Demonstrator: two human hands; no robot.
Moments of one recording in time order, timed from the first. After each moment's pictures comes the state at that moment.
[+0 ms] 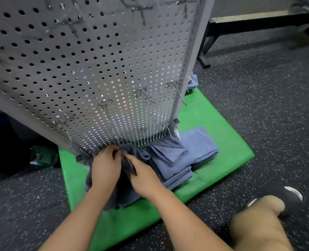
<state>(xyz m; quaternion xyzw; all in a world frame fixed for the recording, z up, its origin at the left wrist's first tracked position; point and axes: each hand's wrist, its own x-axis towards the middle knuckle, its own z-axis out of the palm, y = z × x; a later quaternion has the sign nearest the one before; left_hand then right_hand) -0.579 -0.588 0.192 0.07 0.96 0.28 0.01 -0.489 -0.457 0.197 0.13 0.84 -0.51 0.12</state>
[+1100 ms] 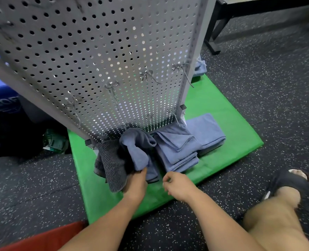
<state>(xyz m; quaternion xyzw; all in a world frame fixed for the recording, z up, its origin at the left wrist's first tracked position) -0.478 -0.586 0.064 0.18 0.96 0.05 0.21 -0.400 -0.403 0.140 0.24 0.82 -0.42 0.30</state>
